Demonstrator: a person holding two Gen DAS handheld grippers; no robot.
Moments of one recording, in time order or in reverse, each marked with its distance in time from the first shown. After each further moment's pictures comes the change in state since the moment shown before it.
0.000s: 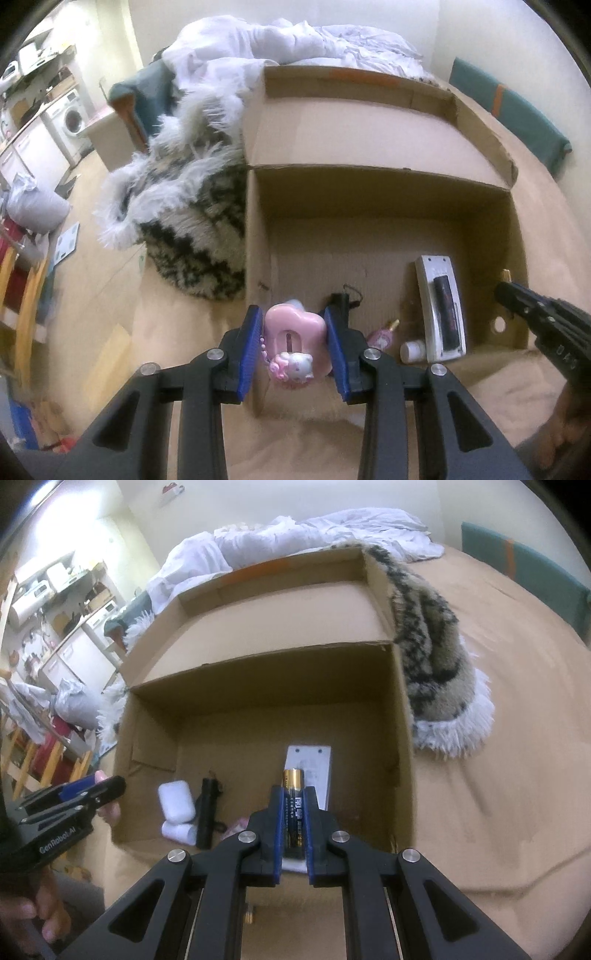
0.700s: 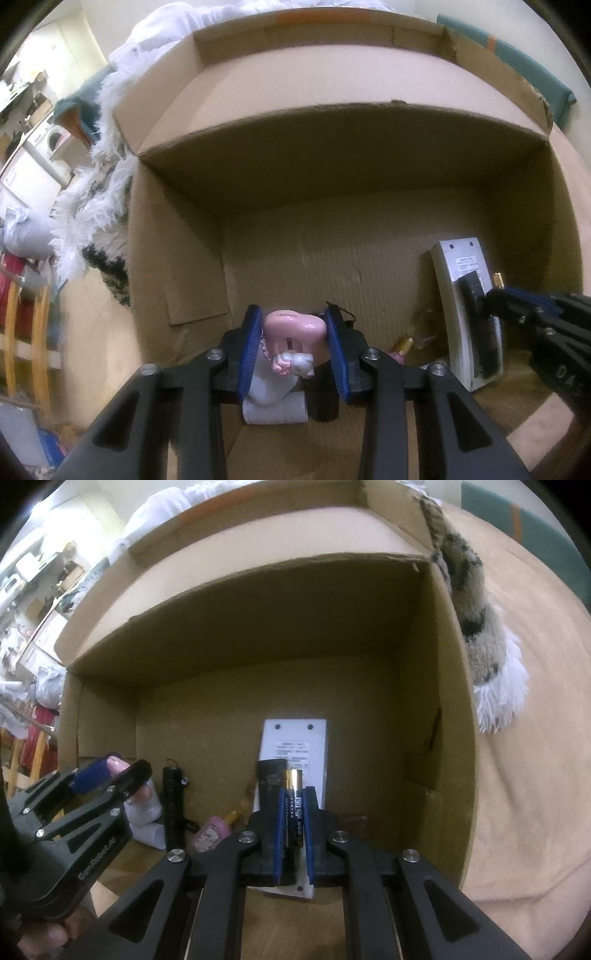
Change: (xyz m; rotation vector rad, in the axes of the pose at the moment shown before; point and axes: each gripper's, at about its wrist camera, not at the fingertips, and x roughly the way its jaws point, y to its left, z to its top) left arm 0.078 -0.046 0.012 0.138 0.078 0.049; right arm 0.065 -0.012 0.005 0.066 0.195 -0.042
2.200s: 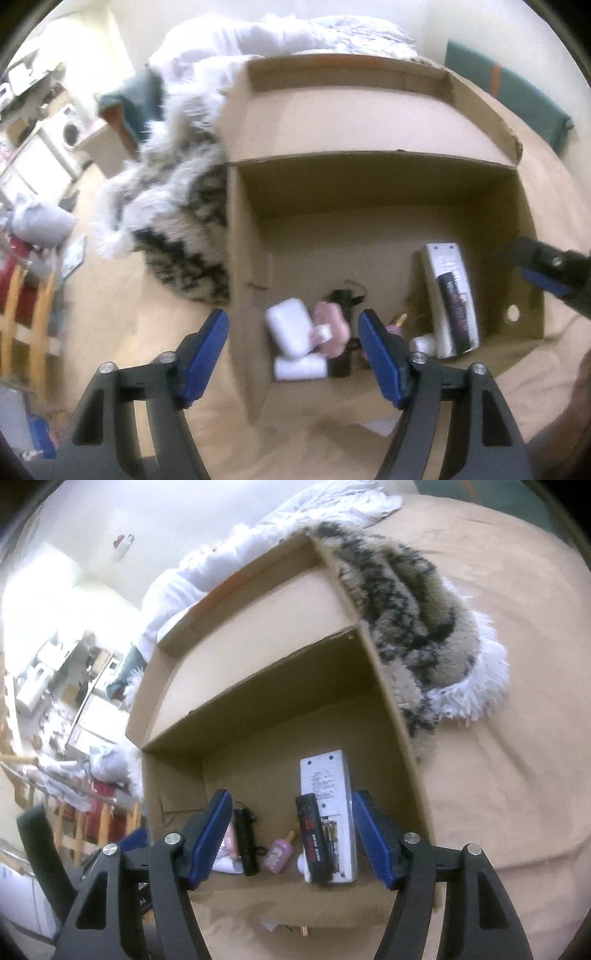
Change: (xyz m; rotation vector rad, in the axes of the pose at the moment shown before) left arm -0.068 0.036 -0.023 -0.081 -0.059 0.003; right arm -0.074 -0.052 -0.016 0.231 -0.183 0.247
